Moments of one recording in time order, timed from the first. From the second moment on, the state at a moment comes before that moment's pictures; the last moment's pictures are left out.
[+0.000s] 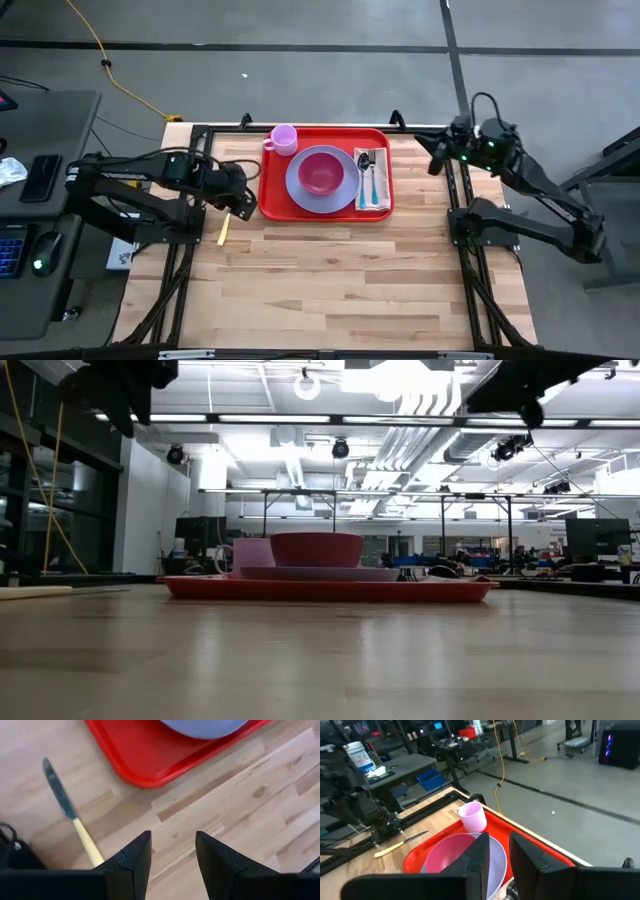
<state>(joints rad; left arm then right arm) -0.06 1.07 1.16 -1.25 -0.12 -1.10 -0.68 0.60 0.77 -0.38 -0.13 0.25</state>
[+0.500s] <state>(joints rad) -0.18 1.07 0.94 -1.08 -0.16 -1.21 -0.68 0.37 0.75 -0.56 -0.16 0.21</state>
